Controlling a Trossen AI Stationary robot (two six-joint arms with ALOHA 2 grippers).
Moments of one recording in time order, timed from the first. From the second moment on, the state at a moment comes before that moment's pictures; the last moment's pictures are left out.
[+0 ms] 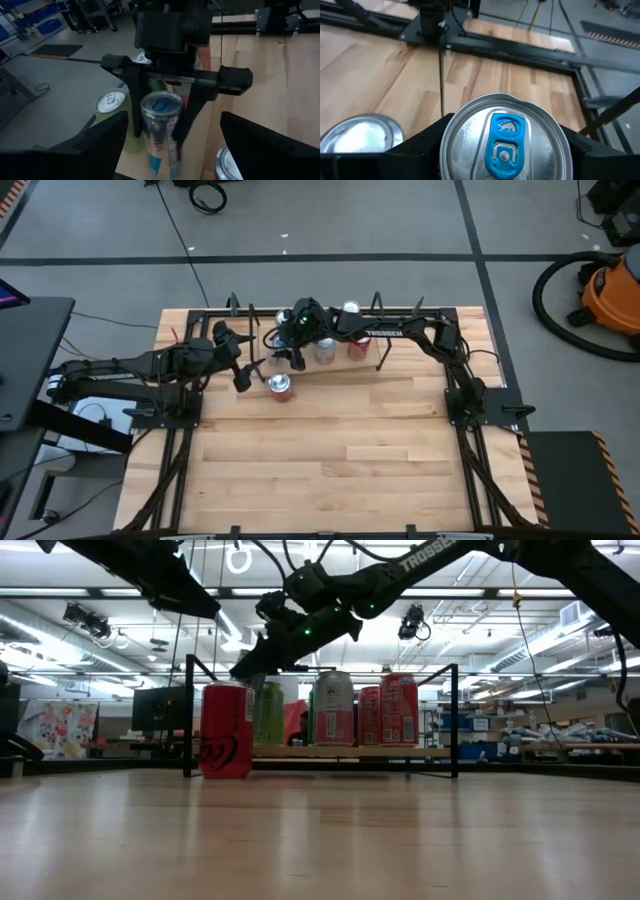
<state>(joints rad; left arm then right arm) 0.12 0.71 0.64 -0.28 -0.40 0.09 -0.32 2.16 1.77 -0.11 -0.34 -0.36</state>
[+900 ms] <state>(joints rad) 0.11 0.75 0.64 -0.28 -0.40 0.04 -0.32 2.16 1.72 -0.08 -0.34 -0.36</state>
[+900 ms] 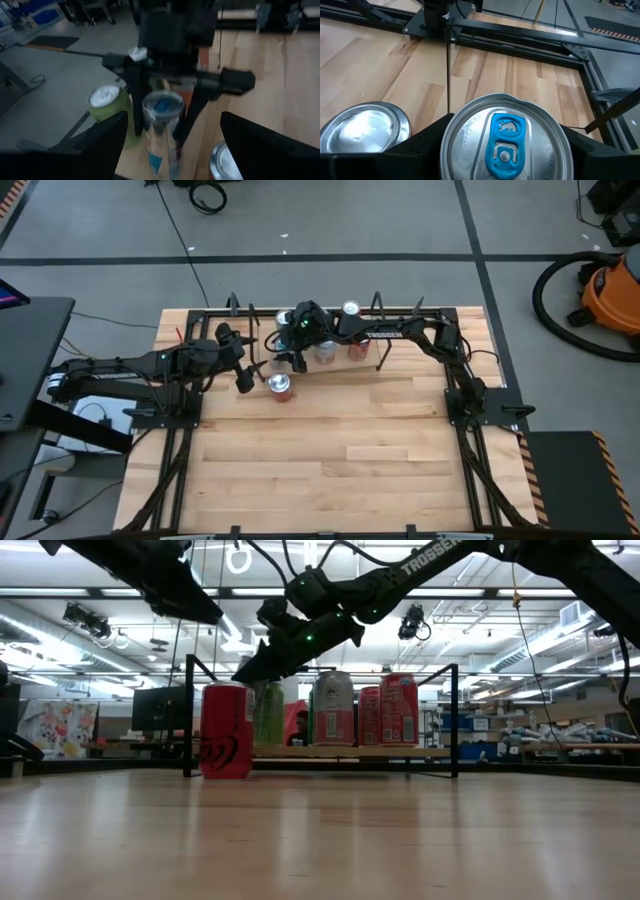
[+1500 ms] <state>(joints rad) 0.11 0.75 0.64 -0.30 -0.40 0.04 -0.32 2.16 1.78 -0.04 -0.31 -0.37</state>
